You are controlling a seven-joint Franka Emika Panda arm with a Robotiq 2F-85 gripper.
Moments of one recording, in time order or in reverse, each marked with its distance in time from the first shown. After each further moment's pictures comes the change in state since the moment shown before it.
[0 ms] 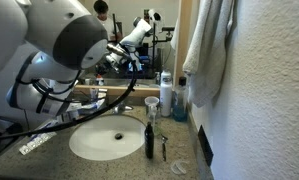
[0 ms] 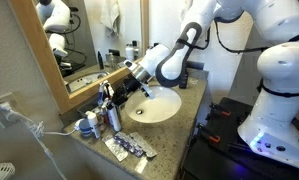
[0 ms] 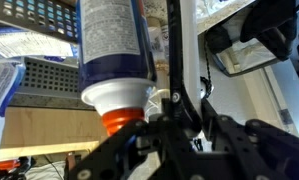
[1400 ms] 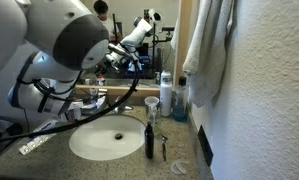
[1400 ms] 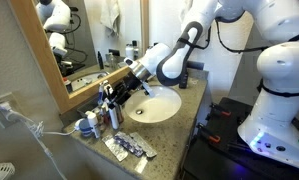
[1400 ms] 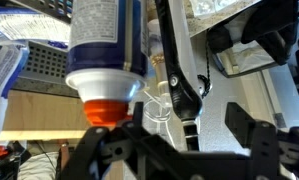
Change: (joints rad) arm -0.022 0.000 0.012 0.001 -0.032 0.000 -0.040
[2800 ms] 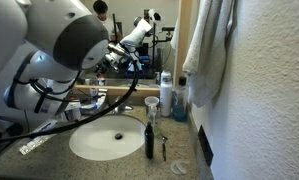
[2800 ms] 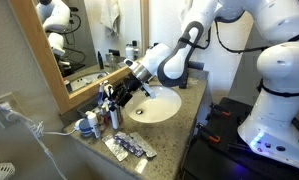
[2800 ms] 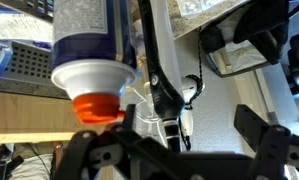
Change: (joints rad) arm 0.000 -0.002 0.014 -0.019 0.007 0.000 0.000
